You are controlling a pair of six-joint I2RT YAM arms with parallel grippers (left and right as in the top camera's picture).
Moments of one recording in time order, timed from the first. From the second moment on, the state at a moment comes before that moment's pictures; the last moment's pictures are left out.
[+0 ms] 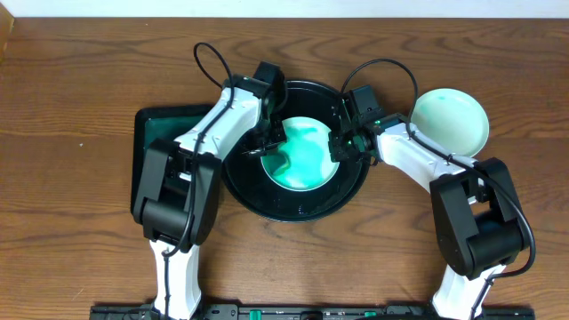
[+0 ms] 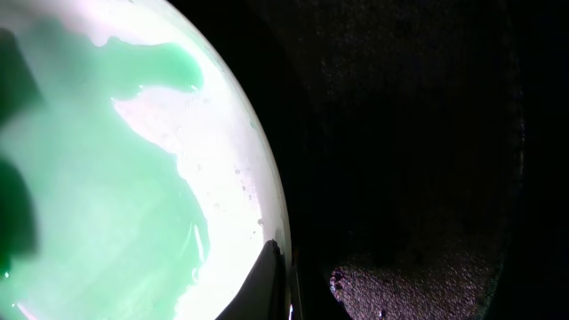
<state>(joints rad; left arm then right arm) -0.36 2.11 1.57 -1.02 0.07 -0.64 0.40 1.95 1.20 -0.45 -0.16 0.26</state>
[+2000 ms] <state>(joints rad) -0.36 2.11 1.57 -0.97 0.19 -0.46 0.40 1.96 1.20 -0.47 -0.16 0.27</state>
